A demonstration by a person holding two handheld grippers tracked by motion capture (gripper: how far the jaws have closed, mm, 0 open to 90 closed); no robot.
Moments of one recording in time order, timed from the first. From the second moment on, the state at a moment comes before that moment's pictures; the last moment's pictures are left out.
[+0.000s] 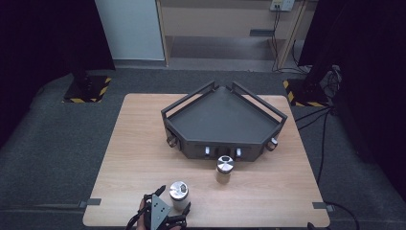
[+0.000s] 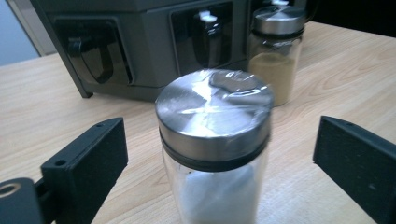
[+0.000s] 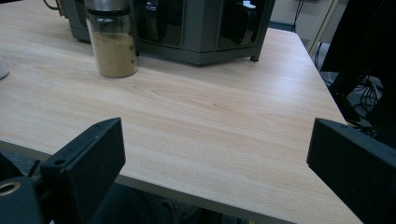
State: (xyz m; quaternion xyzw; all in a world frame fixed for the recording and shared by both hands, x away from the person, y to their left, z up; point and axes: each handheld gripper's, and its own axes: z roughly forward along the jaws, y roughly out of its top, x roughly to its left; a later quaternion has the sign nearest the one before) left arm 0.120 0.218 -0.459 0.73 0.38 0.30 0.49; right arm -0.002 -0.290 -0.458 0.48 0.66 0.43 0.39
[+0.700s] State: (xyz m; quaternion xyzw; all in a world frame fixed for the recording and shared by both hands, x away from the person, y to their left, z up) left arm 0.135 0.213 -0.467 0.74 0.39 0.28 0.47; right arm -0.001 -0.290 -0.458 0.48 0.66 0.43 0.39
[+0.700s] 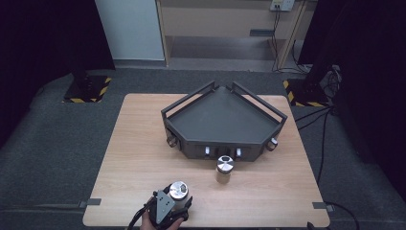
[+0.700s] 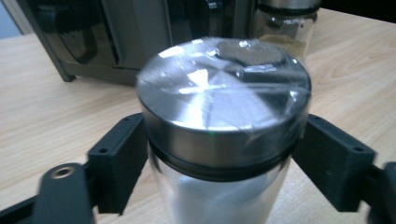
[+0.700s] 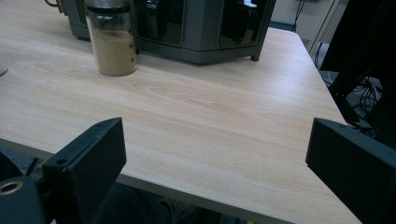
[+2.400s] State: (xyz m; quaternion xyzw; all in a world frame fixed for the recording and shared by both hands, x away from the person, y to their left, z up) left arm 0.088 0.239 -0.404 0.66 0.36 0.37 0.55; right arm -0.002 -0.288 -0.458 0.47 0.66 0.42 0.40
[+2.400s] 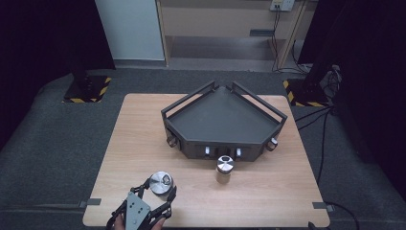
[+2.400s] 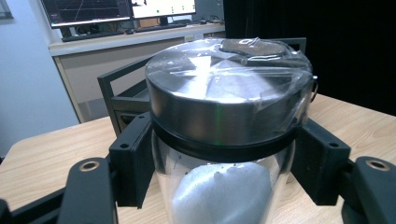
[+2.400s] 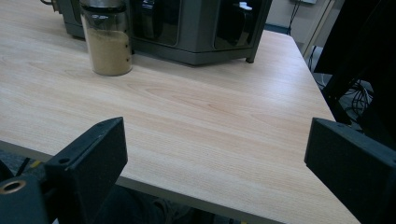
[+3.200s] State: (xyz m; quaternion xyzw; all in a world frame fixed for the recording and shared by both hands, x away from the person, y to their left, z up) left arm 0.135 0.224 -0.360 0.66 0.34 0.38 0.55; right arm -0.001 -0.288 -0.458 0.48 0.66 0.42 0.40
